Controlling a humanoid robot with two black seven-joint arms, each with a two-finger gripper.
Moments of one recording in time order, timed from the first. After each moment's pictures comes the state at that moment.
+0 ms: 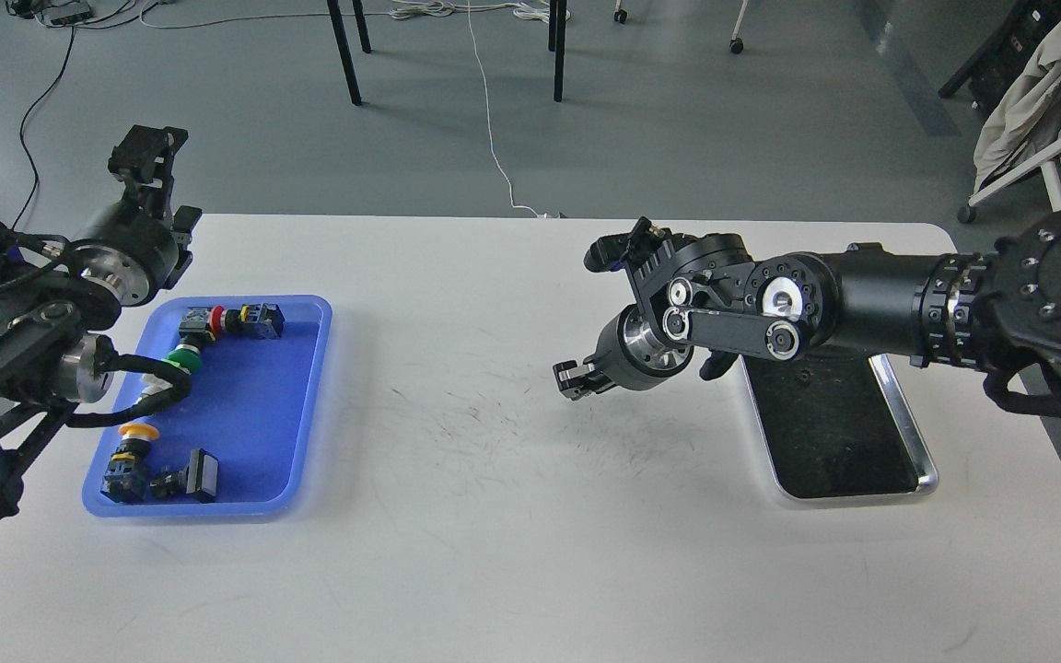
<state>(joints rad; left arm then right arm) -0.60 0.58 -0.82 -1.10 0.57 0.20 -0.10 1.55 0.00 -0.50 0.94 -0.56 0.49 -0.17</state>
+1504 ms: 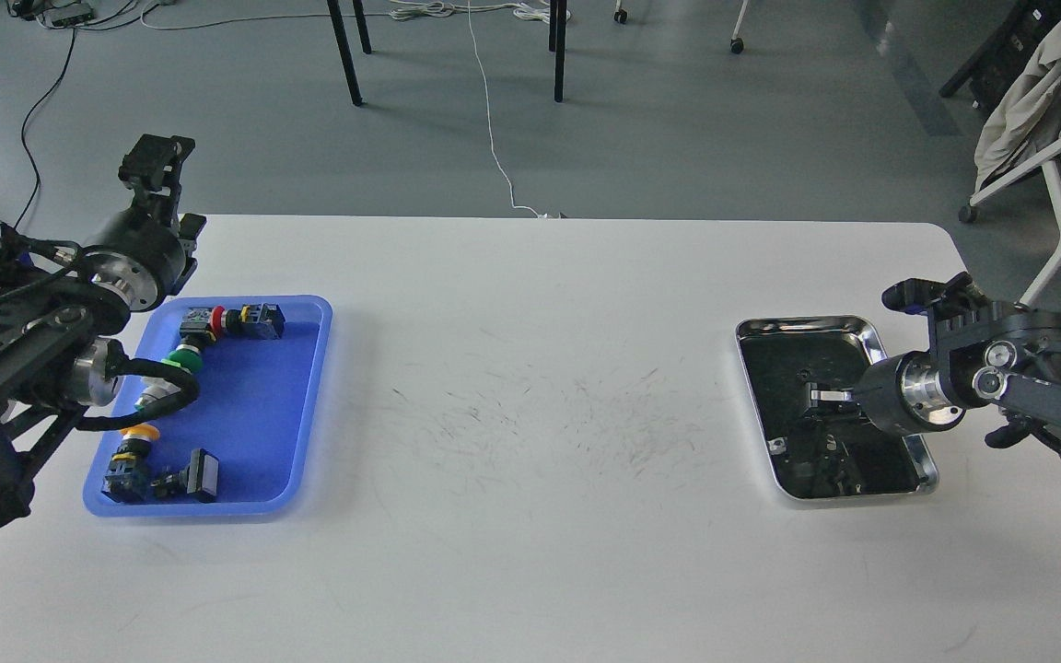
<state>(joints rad) -0.60 0.56 -0.81 -1.06 0.59 0.20 -0.10 1.10 -0.68 -0.17 1.10 -0.93 0.44 -0.11</state>
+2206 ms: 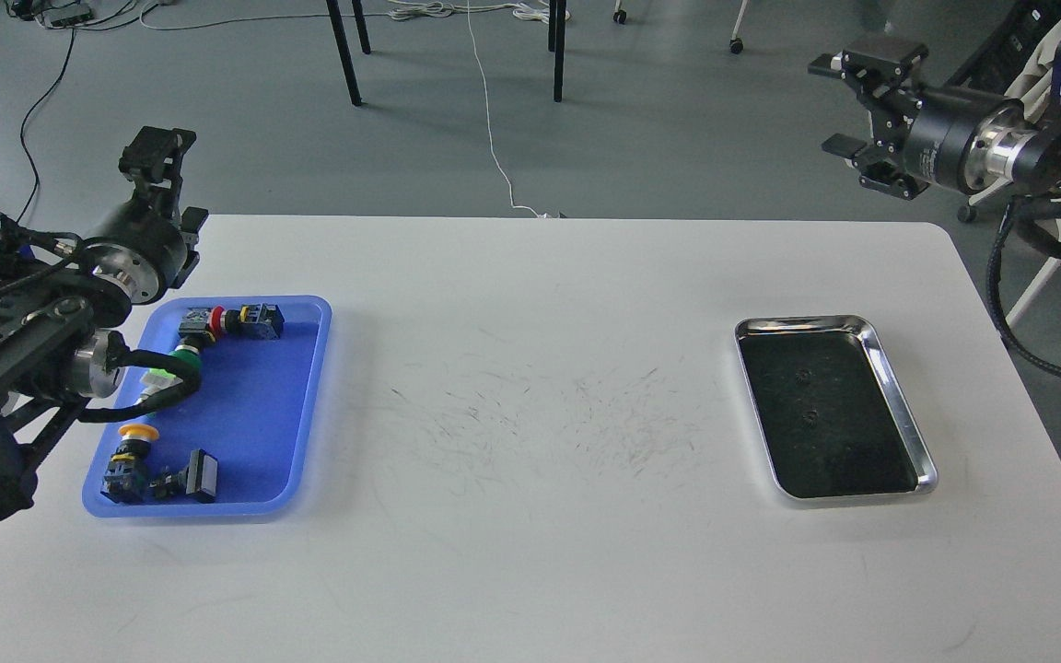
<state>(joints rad) -0.61 0.55 -0.83 -1.06 0.58 0.20 -0.09 1.06 -0.60 0.56 0.81 -0.32 0.38 -0.06</state>
